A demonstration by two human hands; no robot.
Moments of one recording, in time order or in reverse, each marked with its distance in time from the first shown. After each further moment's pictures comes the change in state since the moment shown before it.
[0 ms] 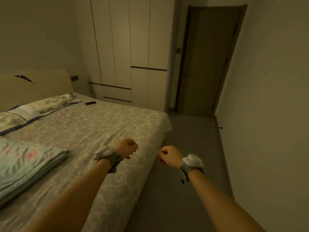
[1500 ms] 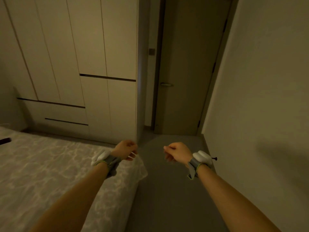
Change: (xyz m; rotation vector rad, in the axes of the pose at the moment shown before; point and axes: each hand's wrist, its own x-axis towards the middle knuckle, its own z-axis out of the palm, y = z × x) left_hand 0.866 0.282 0.084 -0.231 -0.139 0.076; right_hand 0.755 0.224 -0.404 0.073 0.184 0.160
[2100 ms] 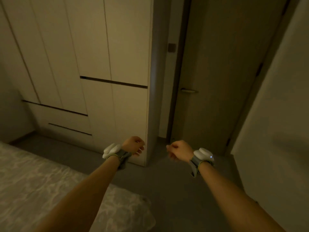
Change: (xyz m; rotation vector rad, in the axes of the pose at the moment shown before) left_hand 0.457 0.074 -0.056 0.025 0.078 -0.057; right_hand 0.482 -0.002 -0.062 -0.095 -0.133 -0.059
